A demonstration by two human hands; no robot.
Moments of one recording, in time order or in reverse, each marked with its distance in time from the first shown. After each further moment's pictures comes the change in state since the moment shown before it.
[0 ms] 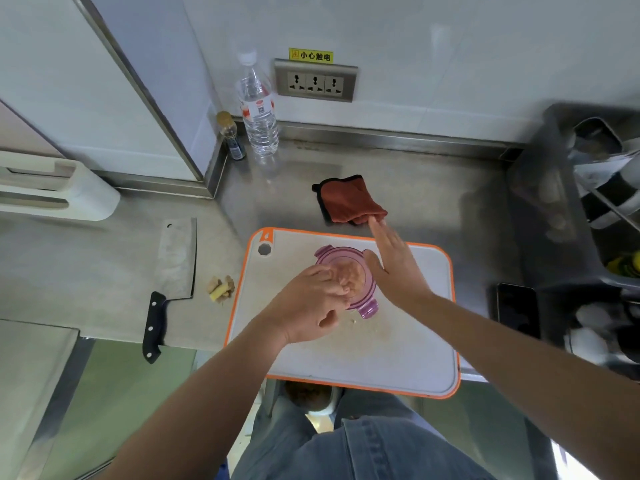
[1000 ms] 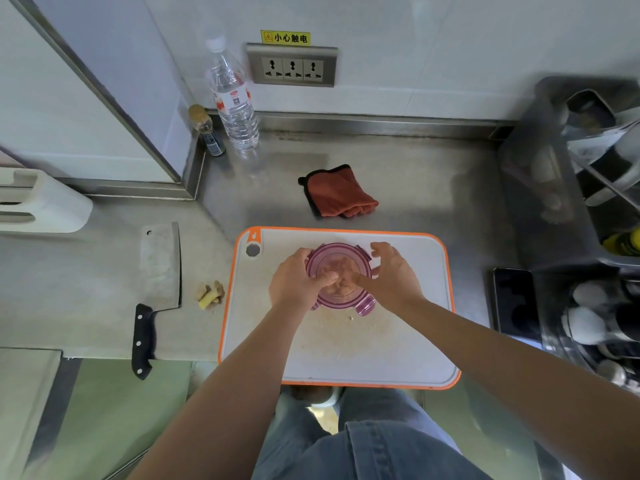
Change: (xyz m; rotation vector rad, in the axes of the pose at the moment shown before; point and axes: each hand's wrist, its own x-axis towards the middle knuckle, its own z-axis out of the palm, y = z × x) left_hand 0.034 -0.009 0.009 -0.454 -0.013 -1.066; right_hand -0.010 0.010 0.025 0.081 -0.033 0.420
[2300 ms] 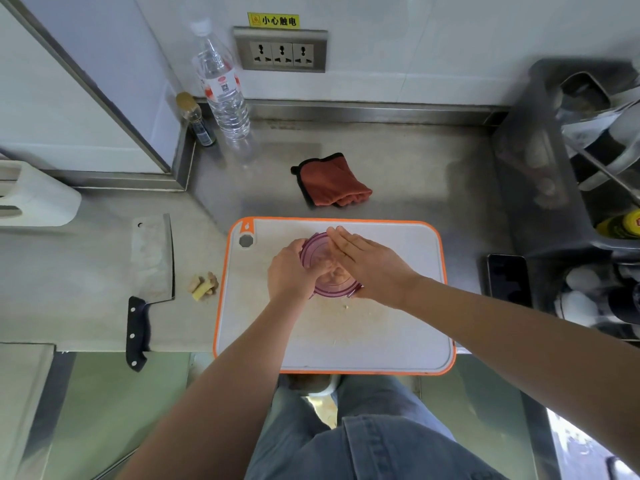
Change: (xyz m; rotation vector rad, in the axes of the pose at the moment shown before) left_hand -0.002 0.001 0.008 -0.056 0.064 -0.002; right_hand -0.003 -0.013 -0.016 -1.004 -0.160 -0.783
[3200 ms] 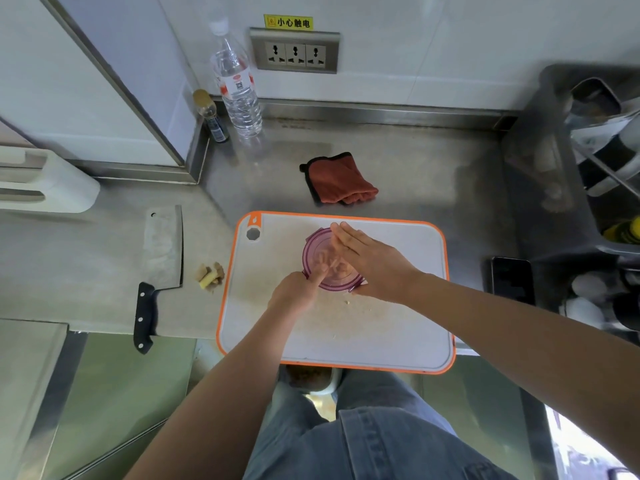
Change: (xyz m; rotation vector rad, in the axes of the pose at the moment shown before) left_hand -0.017 -0.020 0.013 0.108 -0.383 -0.213; right_hand -0.003 0.003 0.003 0.239 -0.003 -0.003
